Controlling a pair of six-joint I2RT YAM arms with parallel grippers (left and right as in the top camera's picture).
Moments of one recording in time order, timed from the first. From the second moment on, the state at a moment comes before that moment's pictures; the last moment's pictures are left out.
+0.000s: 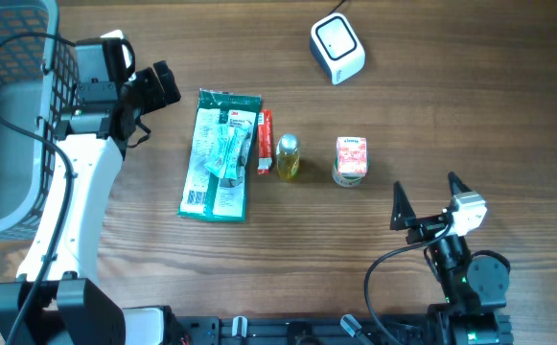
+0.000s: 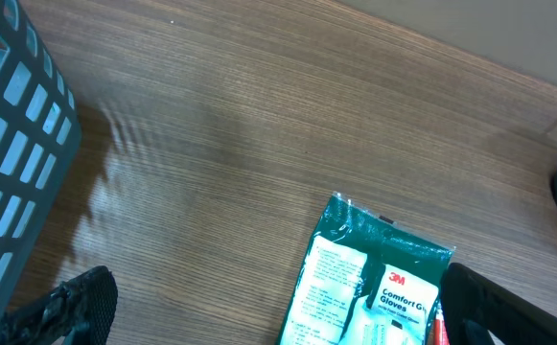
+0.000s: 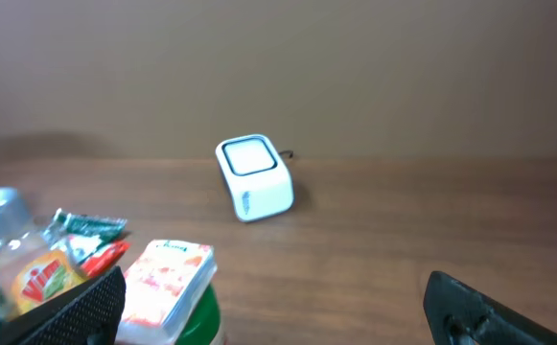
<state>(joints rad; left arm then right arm) 0.03 1.52 1.26 -0.55 -0.03 -0.29 0.06 0.01 0.01 -0.03 -0.15 0.08</state>
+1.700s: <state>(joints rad) 0.03 1.52 1.26 -0.55 -0.03 -0.29 0.05 1.69 1.34 -1.05 -0.57 0.16</state>
